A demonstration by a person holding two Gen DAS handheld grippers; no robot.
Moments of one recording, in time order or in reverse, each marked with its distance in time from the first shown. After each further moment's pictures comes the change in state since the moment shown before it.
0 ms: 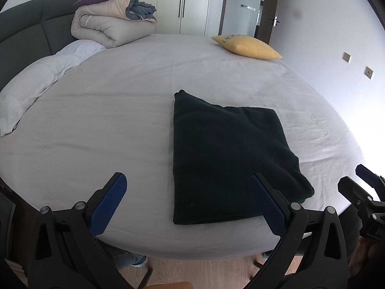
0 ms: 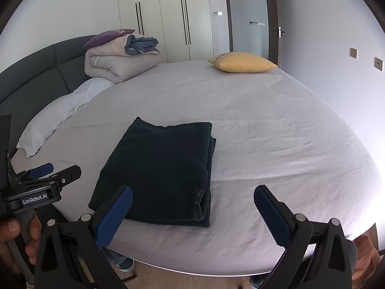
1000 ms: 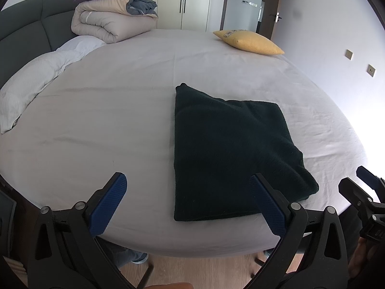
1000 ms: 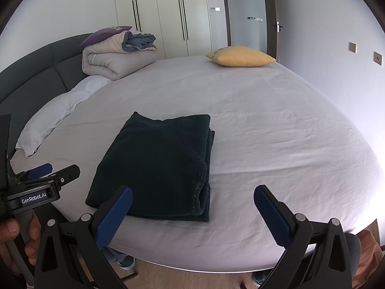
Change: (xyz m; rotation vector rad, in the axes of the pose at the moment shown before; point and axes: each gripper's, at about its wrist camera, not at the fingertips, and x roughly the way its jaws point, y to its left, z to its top) left arm 0.009 -0.002 -0.009 -0.007 0.025 0.011; right arm 0.005 -0.002 -0.007 0.014 0.022 -0.004
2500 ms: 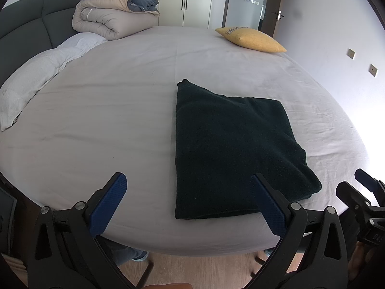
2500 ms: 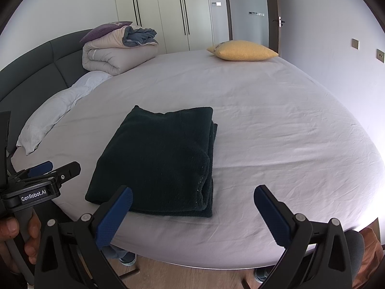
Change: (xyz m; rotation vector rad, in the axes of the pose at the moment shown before) left arm 0.003 0.007 -0.004 -0.003 0.014 0.002; right arm 0.005 0.001 -0.007 0.000 0.025 0.007
